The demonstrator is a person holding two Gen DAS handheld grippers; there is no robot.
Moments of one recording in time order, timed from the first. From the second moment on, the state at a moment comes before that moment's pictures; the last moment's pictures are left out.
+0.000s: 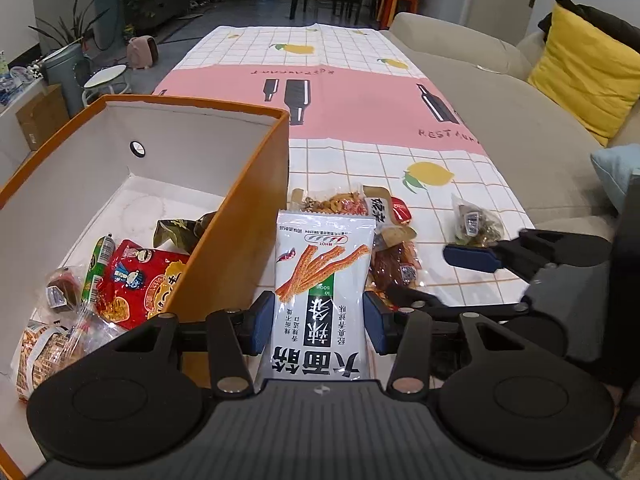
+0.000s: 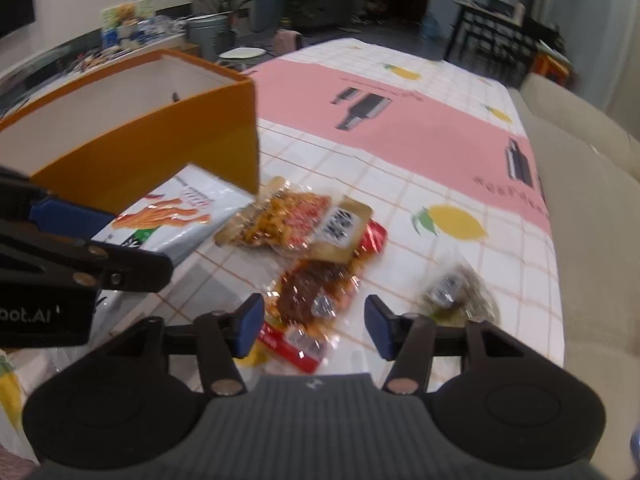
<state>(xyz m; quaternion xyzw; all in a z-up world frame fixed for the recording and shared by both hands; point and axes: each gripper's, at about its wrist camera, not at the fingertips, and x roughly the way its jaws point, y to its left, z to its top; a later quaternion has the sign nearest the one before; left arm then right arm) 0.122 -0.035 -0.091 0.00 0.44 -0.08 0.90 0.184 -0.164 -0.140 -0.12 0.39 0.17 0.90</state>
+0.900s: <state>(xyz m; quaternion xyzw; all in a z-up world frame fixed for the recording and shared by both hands) 0.123 -0.035 -0.101 -0.01 0.46 -0.08 0.89 0.182 -0.148 -0.152 -0.32 0.29 0.24 0.87</state>
